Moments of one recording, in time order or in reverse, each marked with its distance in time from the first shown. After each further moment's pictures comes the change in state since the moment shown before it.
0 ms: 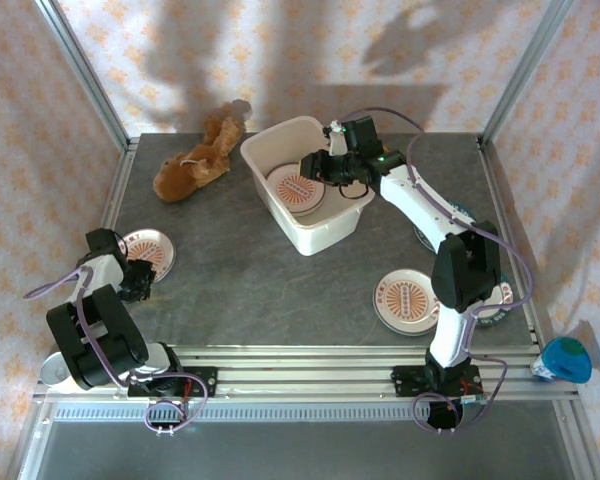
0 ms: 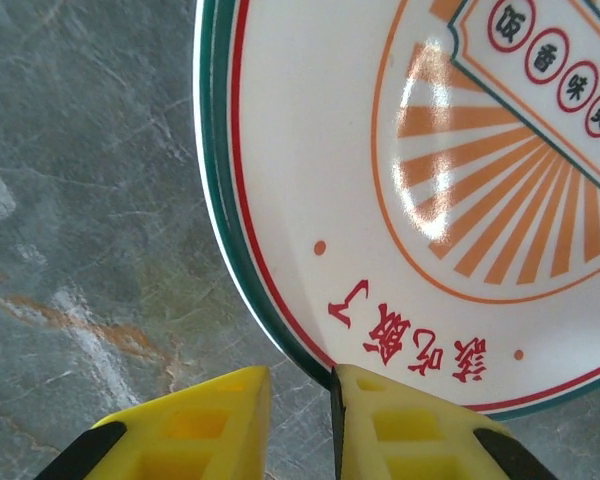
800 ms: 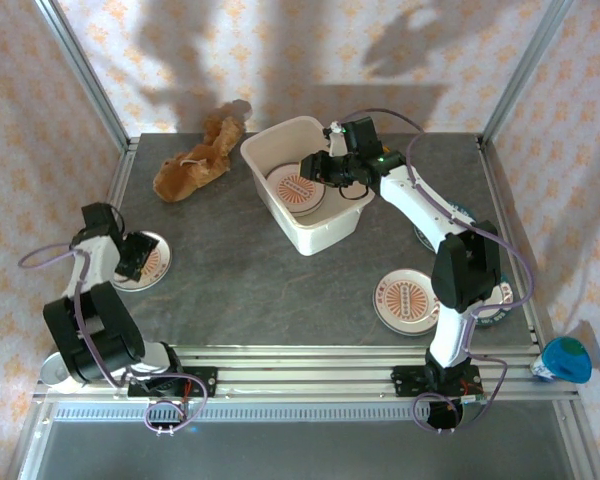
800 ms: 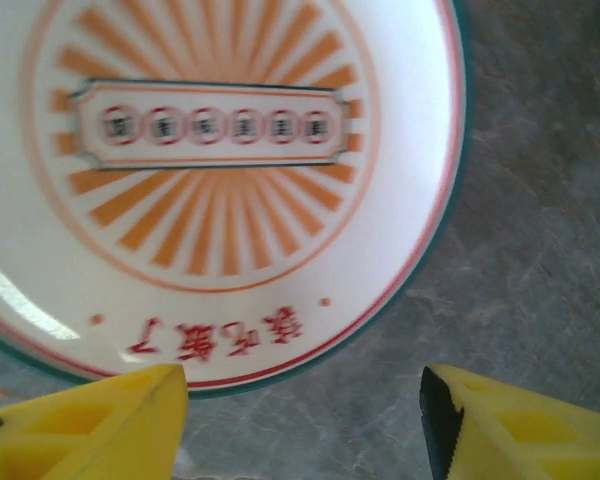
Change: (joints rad) left arm -0.096 0.071 0.244 -0.069 0.008 0.189; right arm 0.000 0.000 -0.007 0.000 0.000 0.007
